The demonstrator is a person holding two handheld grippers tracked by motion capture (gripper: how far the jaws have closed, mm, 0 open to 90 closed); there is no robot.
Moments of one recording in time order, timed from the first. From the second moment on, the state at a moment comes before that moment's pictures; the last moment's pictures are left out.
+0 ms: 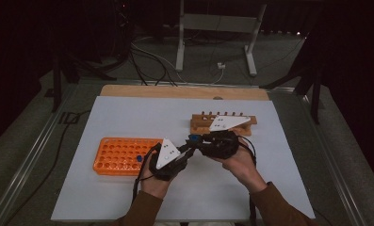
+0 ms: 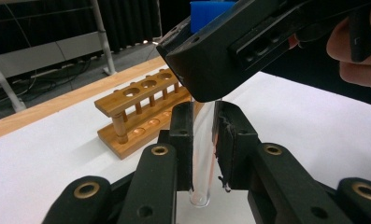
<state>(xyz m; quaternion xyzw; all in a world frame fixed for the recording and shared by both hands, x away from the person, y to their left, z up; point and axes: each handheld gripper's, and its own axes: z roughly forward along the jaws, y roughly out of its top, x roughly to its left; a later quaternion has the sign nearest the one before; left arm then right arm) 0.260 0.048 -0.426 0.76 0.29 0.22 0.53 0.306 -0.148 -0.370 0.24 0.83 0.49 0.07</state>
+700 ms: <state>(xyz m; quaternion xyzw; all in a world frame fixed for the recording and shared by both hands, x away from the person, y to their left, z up) 0.268 0.077 -0.421 0.74 0.33 0.23 0.54 0.314 -0.178 -0.379 0.29 0.81 0.50 0.11</state>
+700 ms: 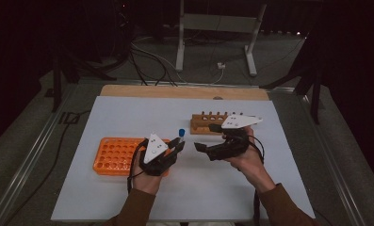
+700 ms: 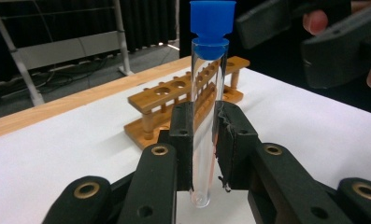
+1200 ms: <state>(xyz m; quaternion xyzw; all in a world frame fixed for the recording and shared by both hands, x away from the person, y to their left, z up) 0.268 0.115 -0.411 0.71 0.36 0.26 0.54 0.318 -0.216 -0.397 0.34 0.78 0.50 0.14</state>
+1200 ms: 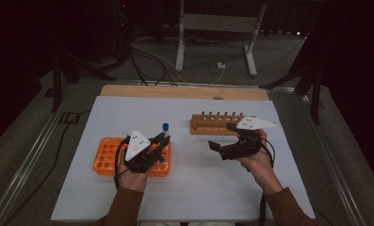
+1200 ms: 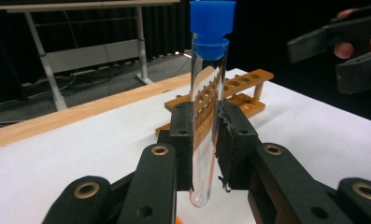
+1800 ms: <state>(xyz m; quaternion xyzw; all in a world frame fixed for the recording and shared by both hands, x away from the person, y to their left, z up) 0.261 0.163 -0.412 0.69 0.39 0.28 0.54 0.306 -0.247 -0.415 0.36 0.76 0.50 0.20</state>
